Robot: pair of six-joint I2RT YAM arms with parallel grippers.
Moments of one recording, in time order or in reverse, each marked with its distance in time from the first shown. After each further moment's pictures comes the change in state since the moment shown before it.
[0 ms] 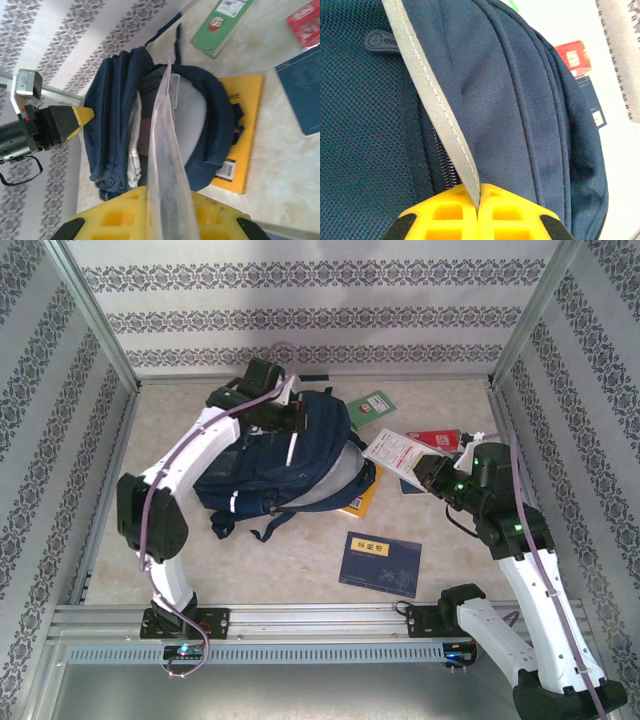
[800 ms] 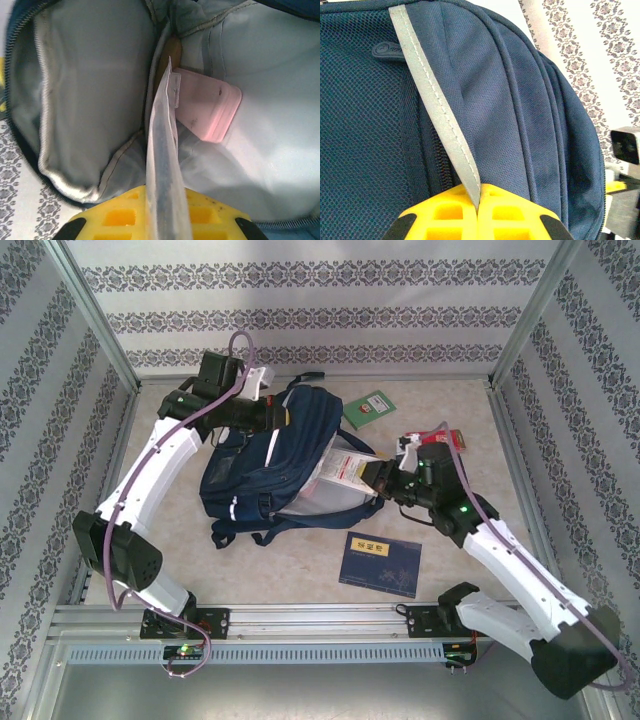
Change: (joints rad) left arm 0.092 -0.218 -0.071 -0.058 0.241 -0.002; right arm 0.273 0.206 -0.209 0.473 -0.085 0.163
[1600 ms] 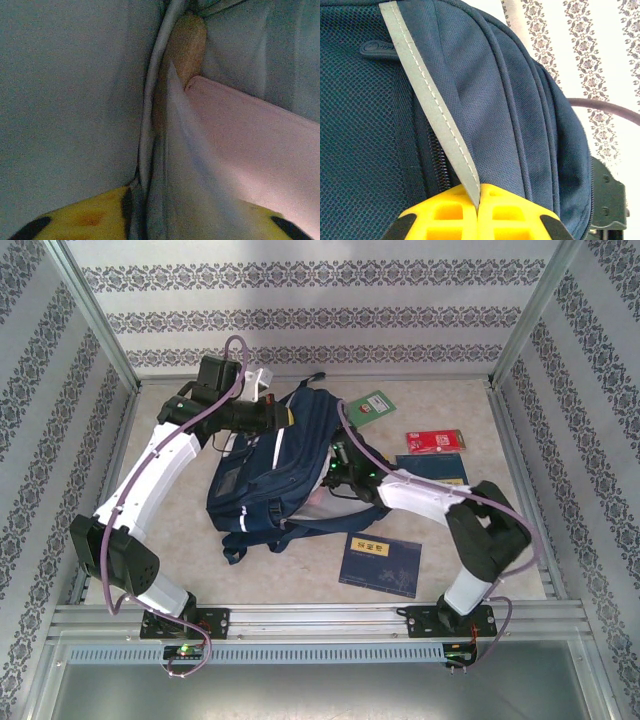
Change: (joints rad) left arm -0.003 -0.030 -0.073 0.099 0.071 -0.183; right arm 0.206 0.750 0.265 0.430 0.039 0.096
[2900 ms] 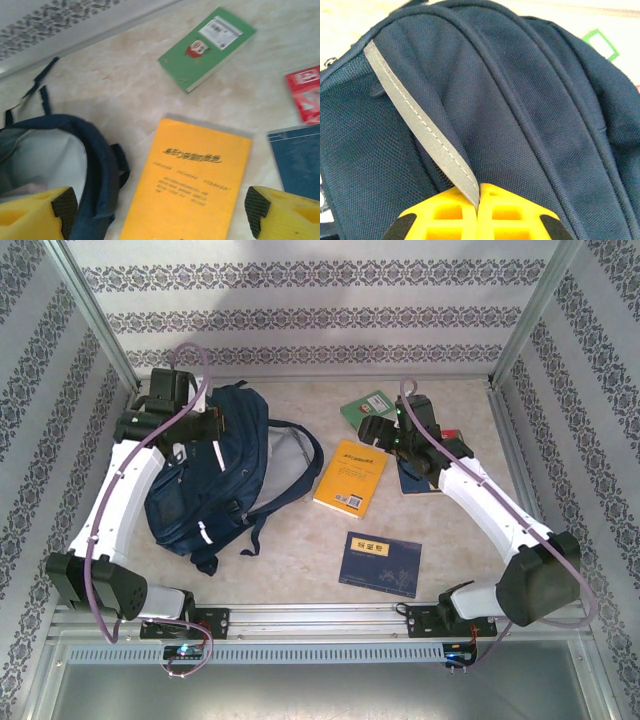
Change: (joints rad) left arm 0.206 -0.169 -0.132 -0.163 -0.479 0.374; right arm -0.290 -0.345 0.123 -0.646 0.420 -0.470
